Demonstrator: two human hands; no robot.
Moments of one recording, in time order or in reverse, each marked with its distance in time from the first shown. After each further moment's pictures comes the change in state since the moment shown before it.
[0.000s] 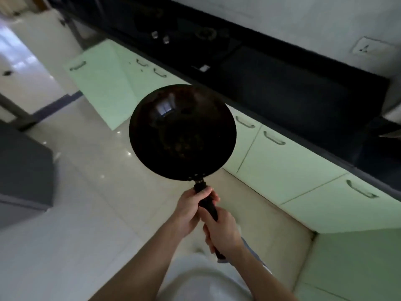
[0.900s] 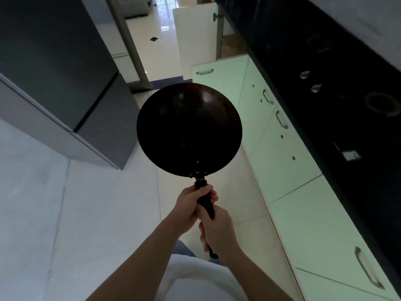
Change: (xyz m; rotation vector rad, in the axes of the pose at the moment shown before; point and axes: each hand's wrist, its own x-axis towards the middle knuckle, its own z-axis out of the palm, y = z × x) left_hand 0.133 0.250 -0.182 -0.348 0.445 0.303; right_hand 0.278 -0.184 0.189 -0.242 -0.485 -0.165
